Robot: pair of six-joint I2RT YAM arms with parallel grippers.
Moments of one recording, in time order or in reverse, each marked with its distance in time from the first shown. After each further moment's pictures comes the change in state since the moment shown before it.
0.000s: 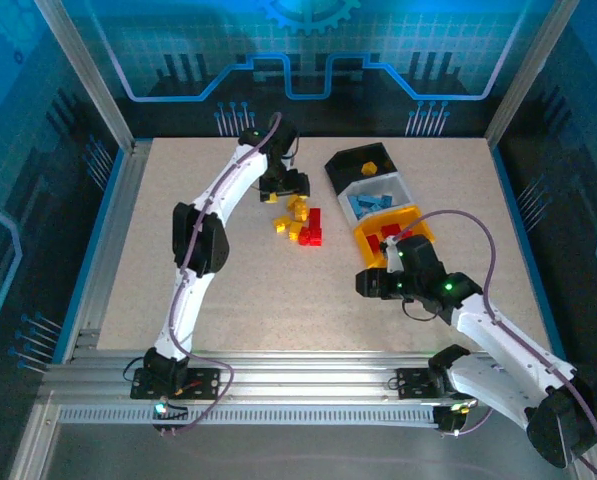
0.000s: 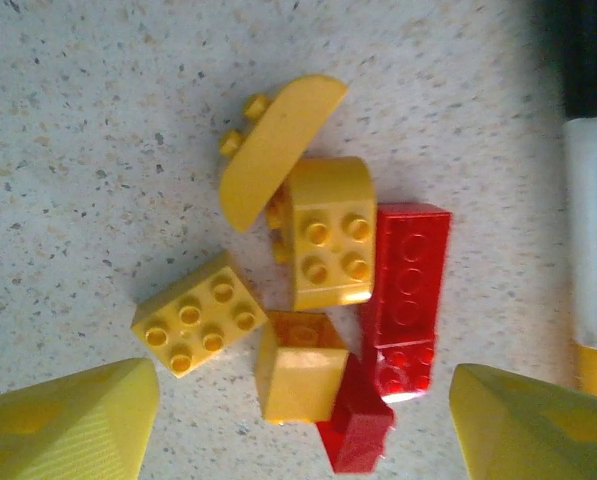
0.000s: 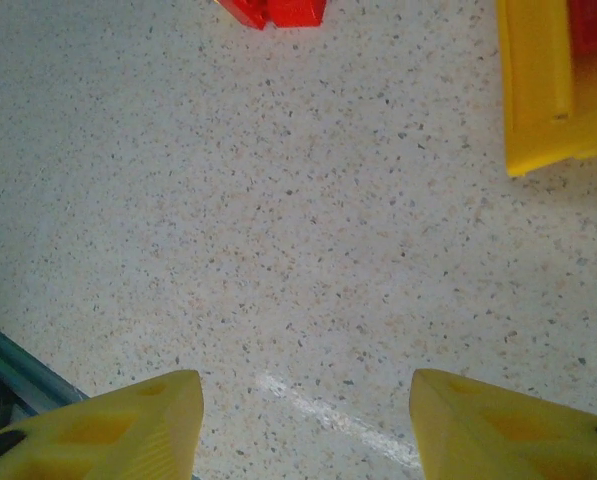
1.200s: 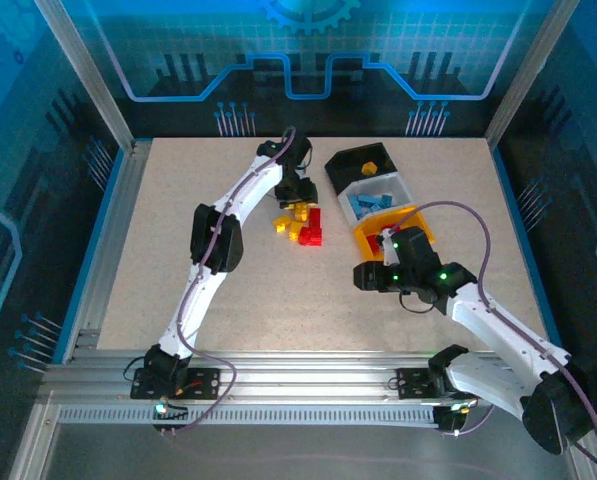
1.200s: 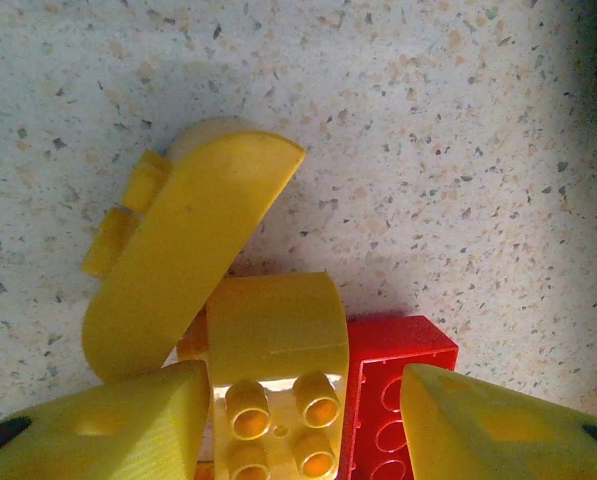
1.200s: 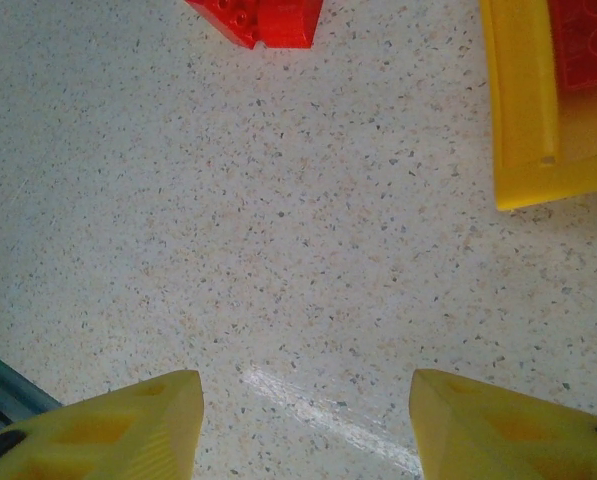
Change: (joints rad) left arm -0.032 0.183 0.111 0.100 0.025 -0.068; right arm 0.002 0.084 0.066 -0.012 0.026 -0.018
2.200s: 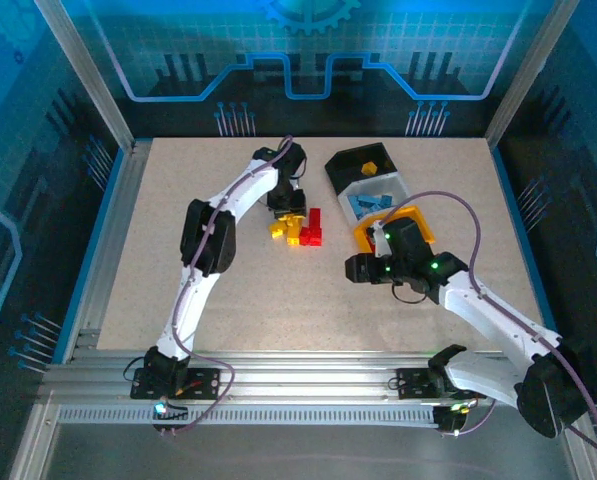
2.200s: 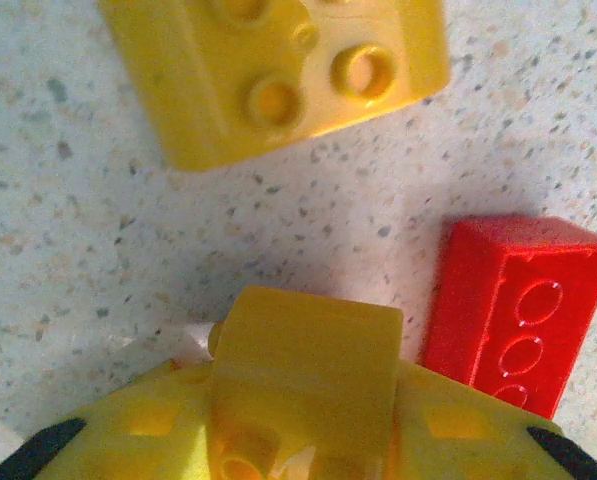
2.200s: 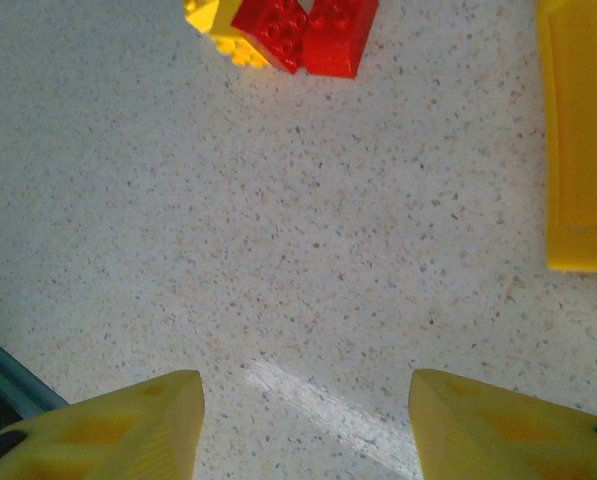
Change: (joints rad) left arm 0.015 -0.145 -0.299 0.045 0.001 0.034; right arm 0.023 0.092 0.074 0.041 -0.014 -0.020
